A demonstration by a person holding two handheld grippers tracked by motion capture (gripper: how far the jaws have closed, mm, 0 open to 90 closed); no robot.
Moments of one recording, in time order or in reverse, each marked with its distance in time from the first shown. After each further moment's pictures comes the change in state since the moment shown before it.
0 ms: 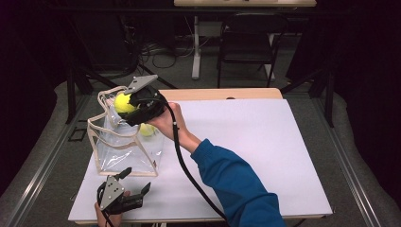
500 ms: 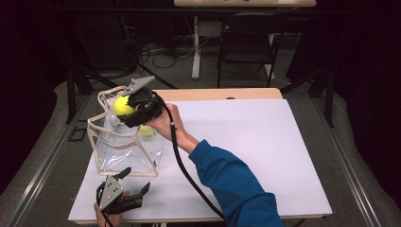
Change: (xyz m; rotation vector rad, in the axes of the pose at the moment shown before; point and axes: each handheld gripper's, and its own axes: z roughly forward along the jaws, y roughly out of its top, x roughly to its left) left arm 0.001 0.000 0.000 0.003 -0.003 -0.006; right arm 0.000 -0.004 0.012 0.031 0.024 0.018
